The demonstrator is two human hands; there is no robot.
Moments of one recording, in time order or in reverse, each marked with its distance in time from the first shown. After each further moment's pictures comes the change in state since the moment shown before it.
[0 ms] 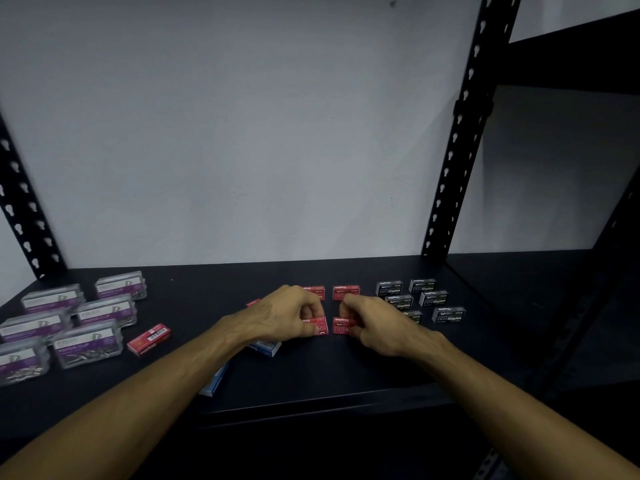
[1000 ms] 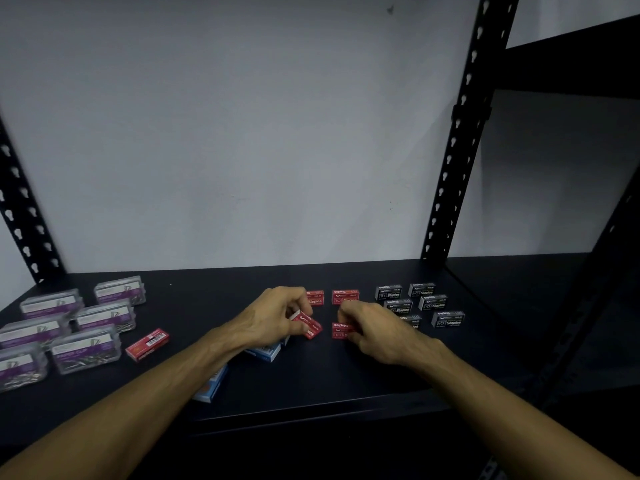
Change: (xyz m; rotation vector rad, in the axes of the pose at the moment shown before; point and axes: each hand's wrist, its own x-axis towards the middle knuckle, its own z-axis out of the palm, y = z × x) left_hand -0.012 -0.011 -0.001 -0.133 0.154 -0.038; right_hand -0.001 0.001 0.003 -0.055 0.018 -0.027
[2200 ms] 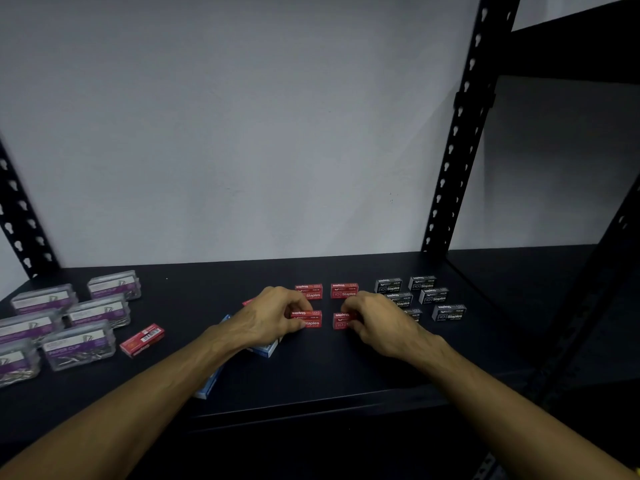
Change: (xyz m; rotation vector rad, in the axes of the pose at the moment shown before) left_hand 0.011 -0.016 0.013 0.110 -0.037 -0.004; right_hand 0.000 0.004 0.001 -0.037 0.063 0.058
